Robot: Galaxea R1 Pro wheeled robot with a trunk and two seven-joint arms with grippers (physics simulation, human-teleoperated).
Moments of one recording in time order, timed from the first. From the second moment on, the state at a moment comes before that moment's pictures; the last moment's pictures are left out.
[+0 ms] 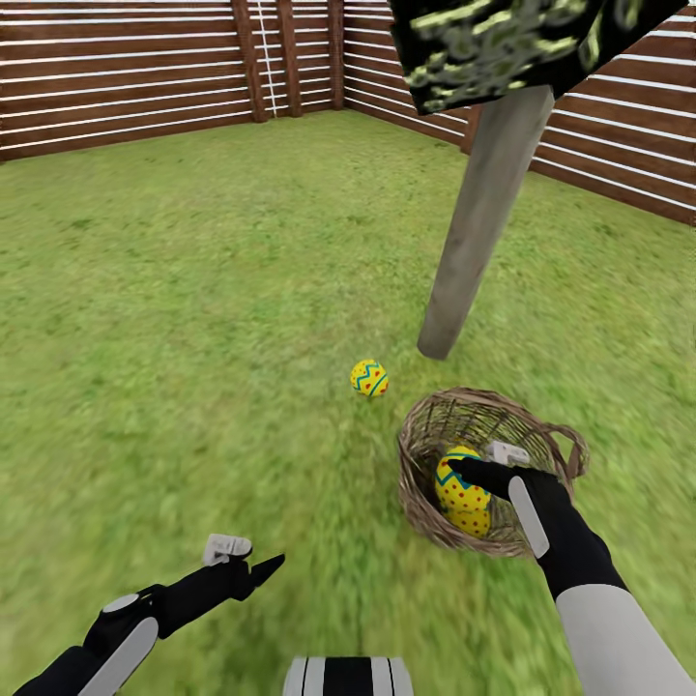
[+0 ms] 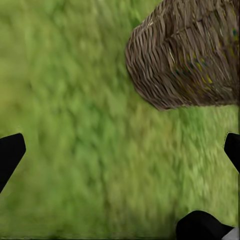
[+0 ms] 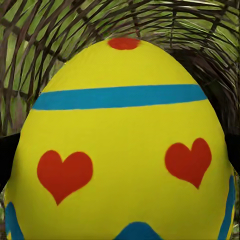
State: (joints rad) left arm -0.24 0.39 -0.42 -1.29 0.78 0.32 -0.32; right arm -0.65 -0.07 -0.12 -1.02 -0.26 0.69 0.03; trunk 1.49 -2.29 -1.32
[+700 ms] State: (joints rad) left arm -0.24 0.39 -0.42 -1.28 0.78 0.32 -0.32; right arm -0.65 -0.07 -0.02 -1.11 -0.26 0.70 0.03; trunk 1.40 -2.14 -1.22
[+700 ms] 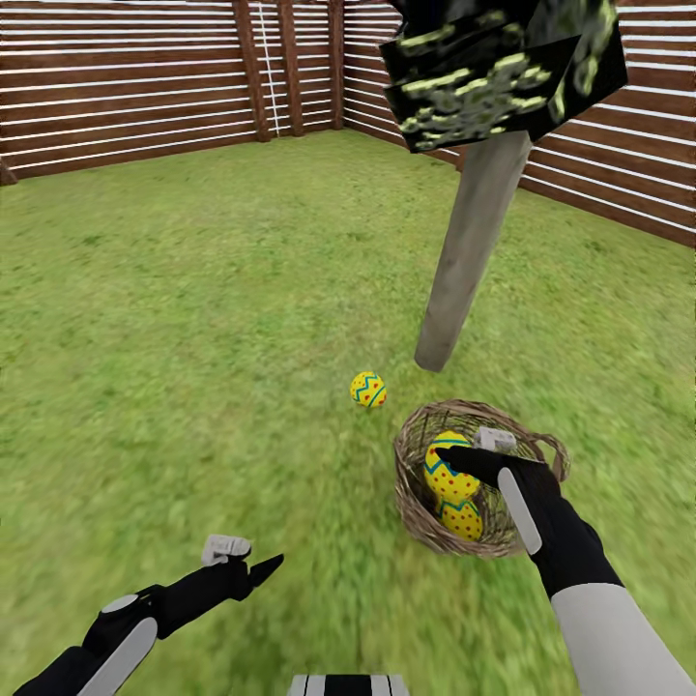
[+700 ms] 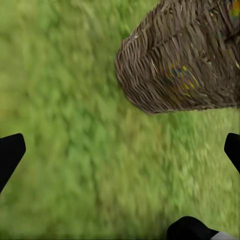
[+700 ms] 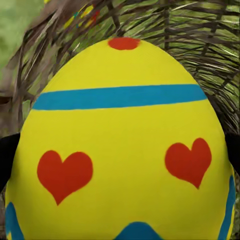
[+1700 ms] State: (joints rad) left arm -0.24 0.39 -0.42 -1.28 0.78 0.32 -0.32; right arm -0.65 -0.07 0.01 -1.15 -0.26 0.70 0.04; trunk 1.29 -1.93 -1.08
